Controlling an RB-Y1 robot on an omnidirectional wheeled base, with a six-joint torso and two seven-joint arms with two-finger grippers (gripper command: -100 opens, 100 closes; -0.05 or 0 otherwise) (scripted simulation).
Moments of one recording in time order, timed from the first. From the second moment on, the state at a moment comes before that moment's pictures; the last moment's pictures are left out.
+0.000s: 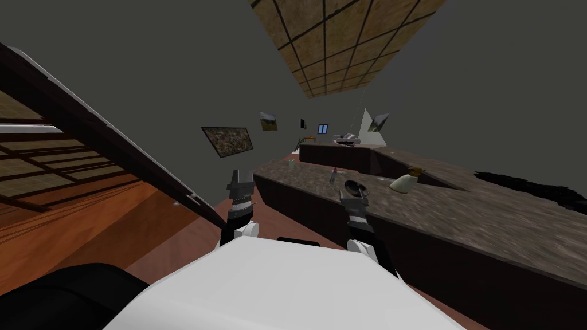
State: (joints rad) left arm 0.54 -0.05 -0.05 -2.25 0.08 -0.63 0.16; right arm 0.46 -0.23 0.07 -1.88 -0.55 -0.53 -0.43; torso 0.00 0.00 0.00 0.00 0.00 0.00
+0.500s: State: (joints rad) left arm 0.54 -0.05 -0.05 -2.25 0.08 -0.63 0.16; right arm 0.41 -0.26 0.04 -1.77 -0.69 -0.51 -0.54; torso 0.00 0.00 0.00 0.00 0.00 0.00
